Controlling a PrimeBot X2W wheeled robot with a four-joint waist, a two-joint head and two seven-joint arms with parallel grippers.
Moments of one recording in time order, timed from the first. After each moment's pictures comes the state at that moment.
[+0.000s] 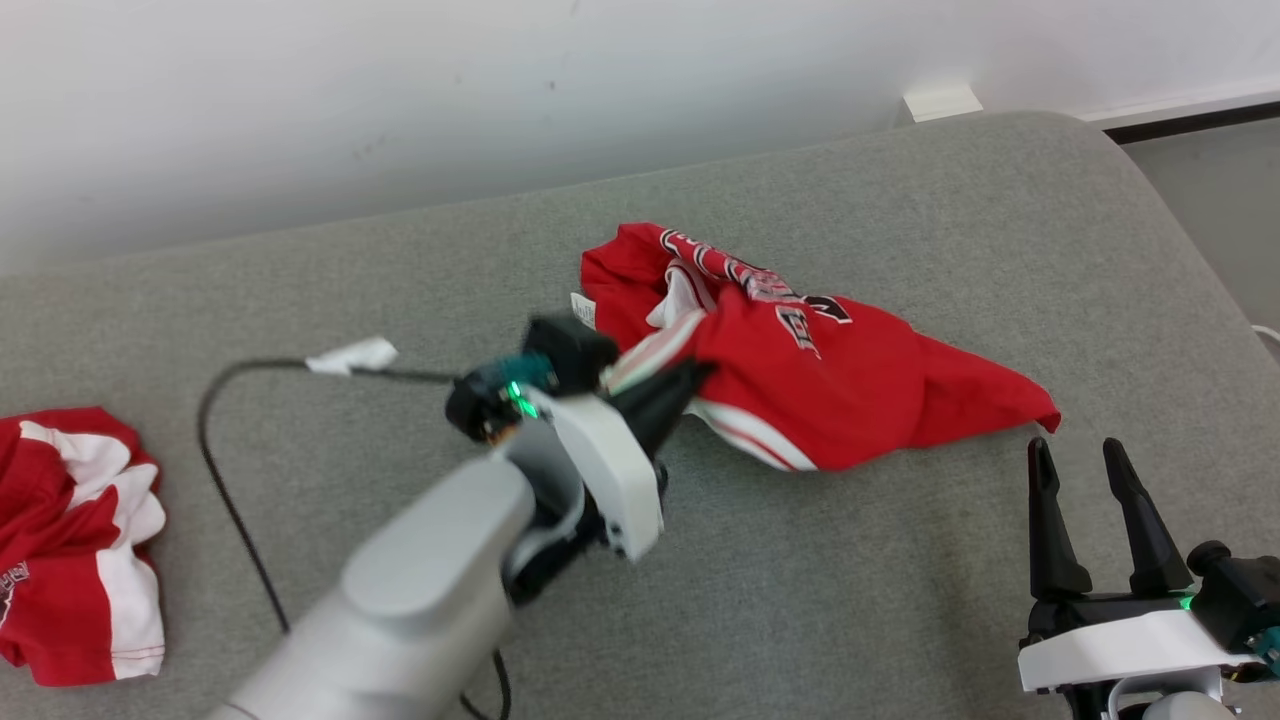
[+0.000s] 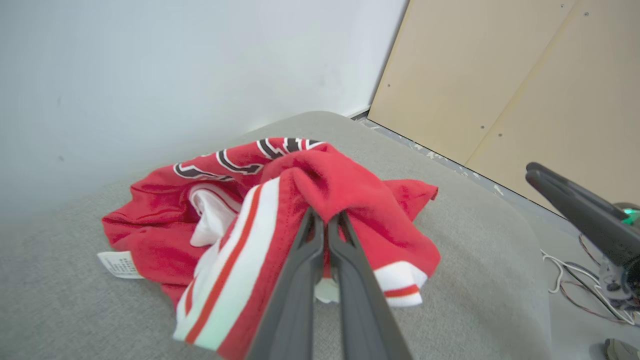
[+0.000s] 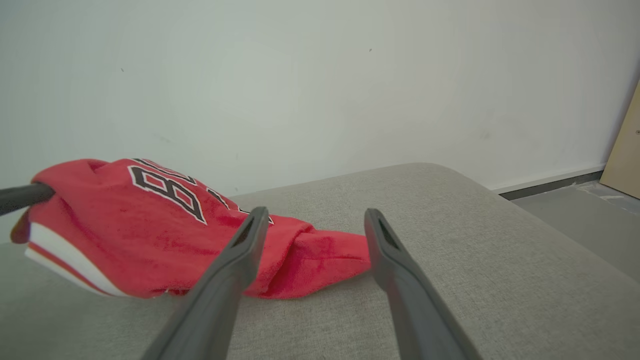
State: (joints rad) left arm -0.81 0.14 -0.88 0.66 -0.65 -0.13 -0.11; right arm -0.20 -0.05 0.04 0.26 0.35 0.13 -0.26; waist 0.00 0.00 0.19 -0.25
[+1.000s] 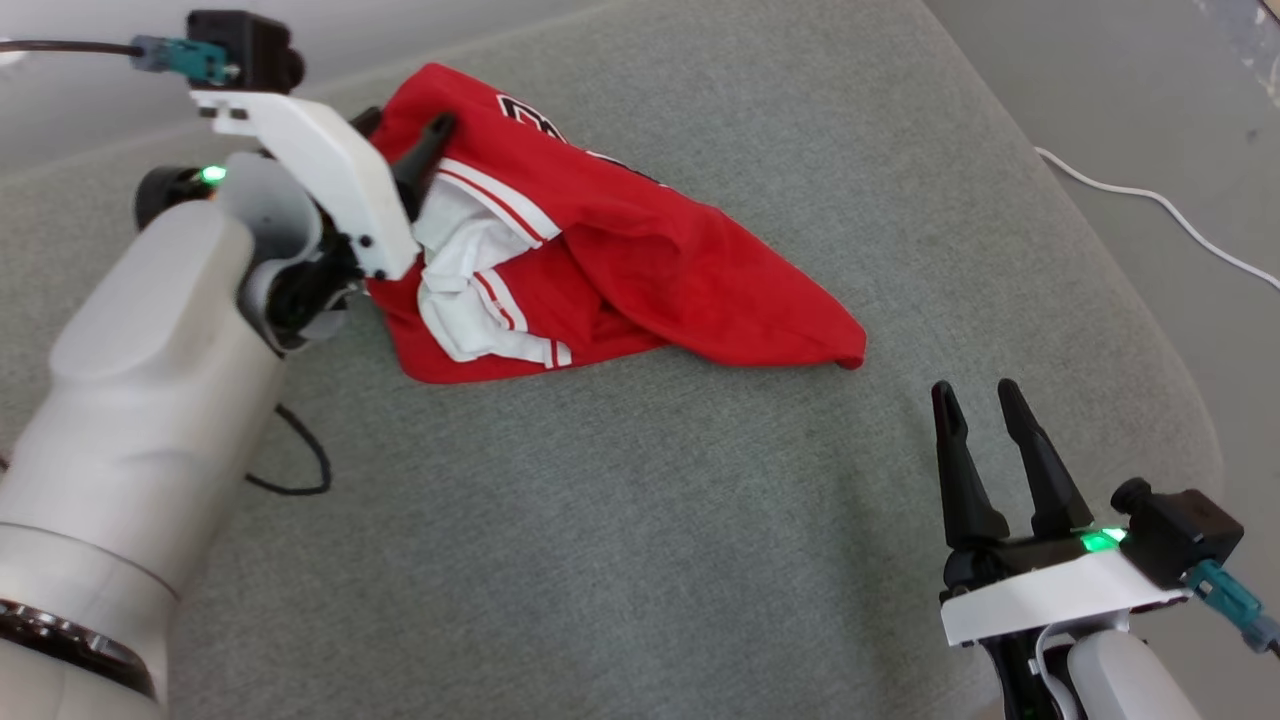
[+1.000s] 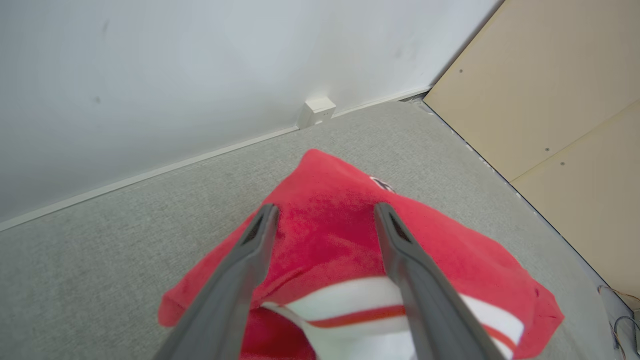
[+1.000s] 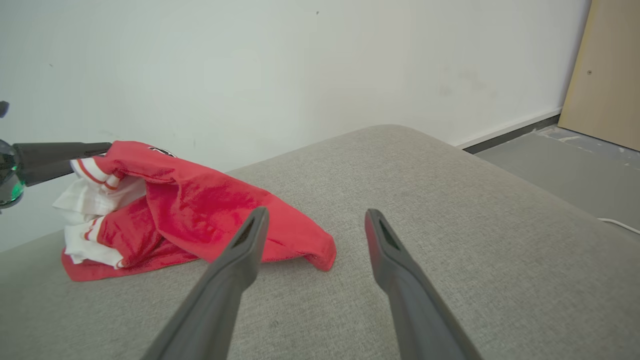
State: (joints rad) left arm -1.21 0.35 -0.79 0.90 -0.94 -0.13 0.17; right arm -0.32 -0.05 0.24 0.28 0.56 0.13 -0.26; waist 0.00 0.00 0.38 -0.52
